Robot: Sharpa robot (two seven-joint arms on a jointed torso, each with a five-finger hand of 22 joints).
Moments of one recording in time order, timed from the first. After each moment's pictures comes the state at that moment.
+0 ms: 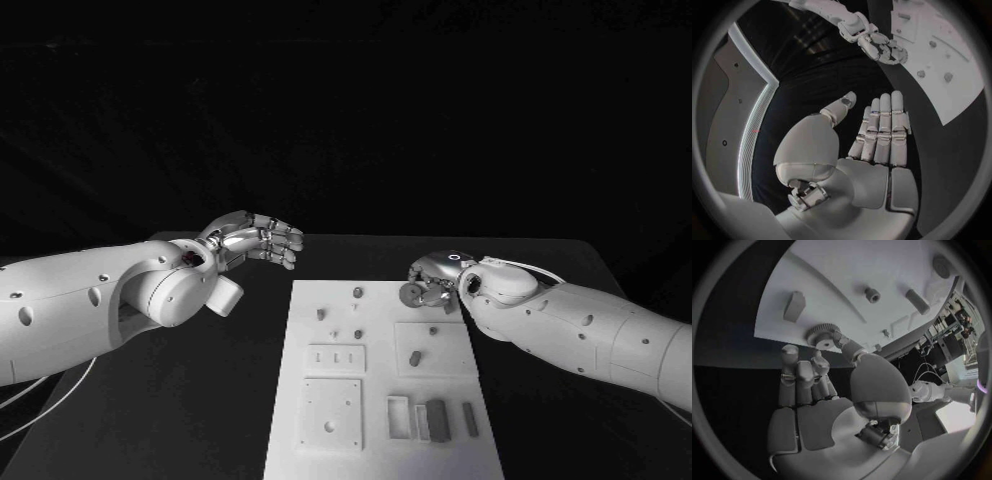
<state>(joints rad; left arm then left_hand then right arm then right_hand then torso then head) 1.44 -0.93 -0.23 1.50 -0.20 -0.20 0.18 1.10 -0.10 0.53 -0.27 0.05 0.79 0.19 0.34 0.45 1.13 0.14 0.12 0.13 1.05 0.08 0.32 0.74 0.06 1.02 -0.01 0.24 0.84 1.20 -0.54 -0.11 1.03 -1.65 -0.21 -0.08 1.05 -0.14 0.53 -0.22 0.15 0.78 0.13 0.34 0.42 0.95 0.04 1.39 0.98 1.12 -0.05 1.63 0.79 0.23 1.06 -0.01 1.02 1.31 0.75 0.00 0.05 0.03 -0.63</state>
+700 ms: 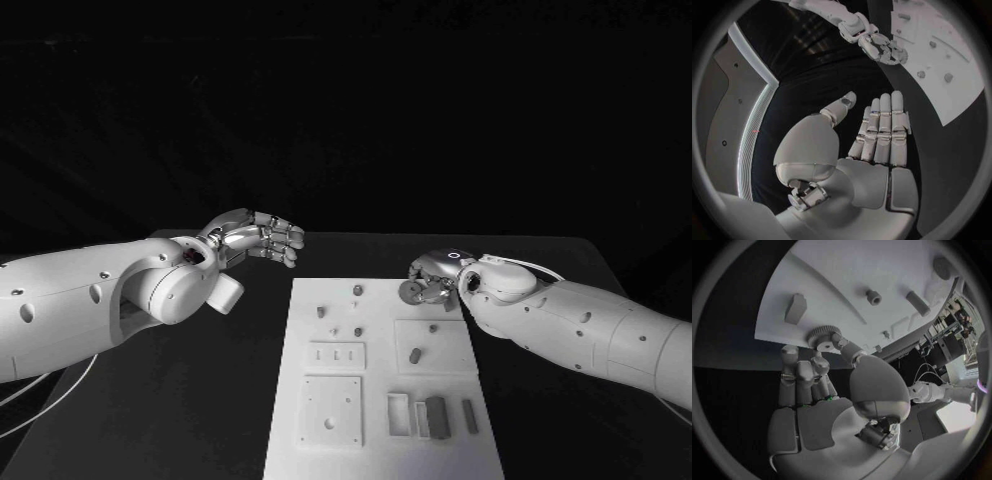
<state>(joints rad) 1.44 -0.93 -0.23 1.50 -0.20 -0.20 0.18 1.10 -0.10 0.53 -0.27 0.05 0.78 0.19 0.34 0.45 1.13 0.14 0.12 0.13 1.05 0.08 0.32 0.74 0.06 1.02 -0.01 0.24 0.84 1.20 -0.53 -0.11 1.01 -1.65 -0.20 -0.07 1.05 -0.03 0.53 -0.27 0.15 0.78 0.13 0.34 0.42 0.95 0.04 1.39 0.97 1.12 -0.05 1.63 0.78 0.23 1.06 -0.01 1.02 1.31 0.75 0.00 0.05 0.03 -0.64</state>
